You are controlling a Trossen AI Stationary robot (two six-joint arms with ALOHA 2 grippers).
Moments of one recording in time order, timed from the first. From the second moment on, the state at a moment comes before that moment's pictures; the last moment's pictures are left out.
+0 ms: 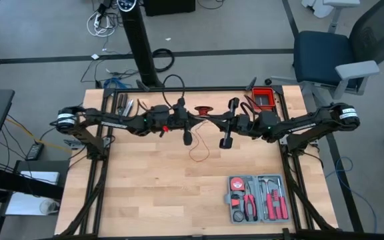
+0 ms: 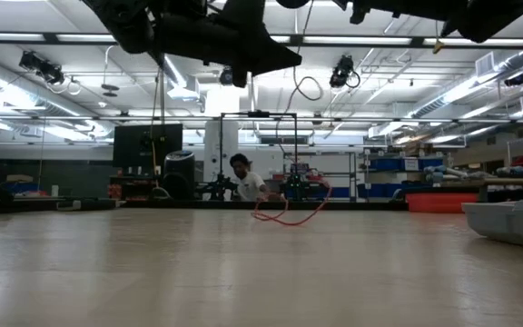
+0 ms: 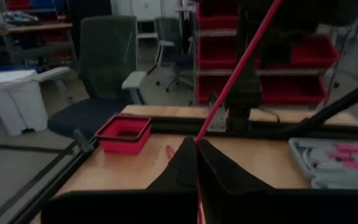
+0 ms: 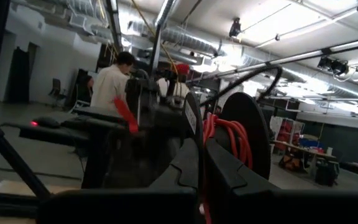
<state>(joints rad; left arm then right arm) 0.15 1.59 0.90 0.63 -0.05 0.03 0.03 1.28 0.64 1.03 0.17 -0.31</state>
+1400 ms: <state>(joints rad) 0.16 1.39 0.89 0.47 -0.05 -0.14 -0.06 1.11 0.64 0.41 0.28 -0.54</state>
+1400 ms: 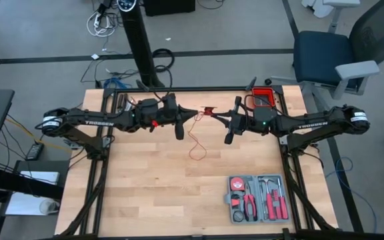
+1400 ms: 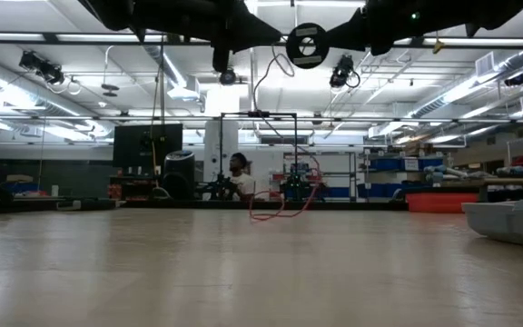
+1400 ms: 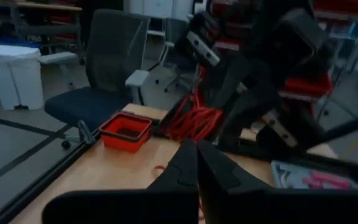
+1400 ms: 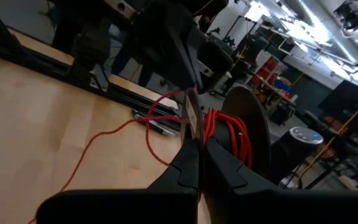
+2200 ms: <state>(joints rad) 0.13 1.60 1.09 0.63 0.02 -0.29 -0.14 1.18 0.64 0.52 0.31 -0.54</state>
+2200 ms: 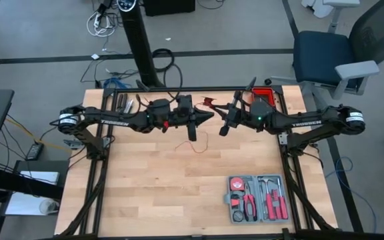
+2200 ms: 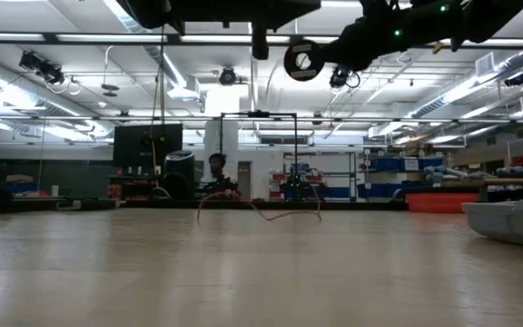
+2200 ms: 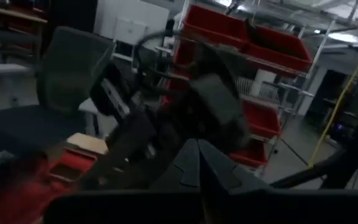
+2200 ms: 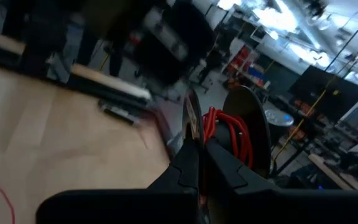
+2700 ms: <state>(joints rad) 0.10 1.61 1.11 0.58 0.01 -0.17 -0.14 1.18 0.64 0.54 0.32 -0.47</state>
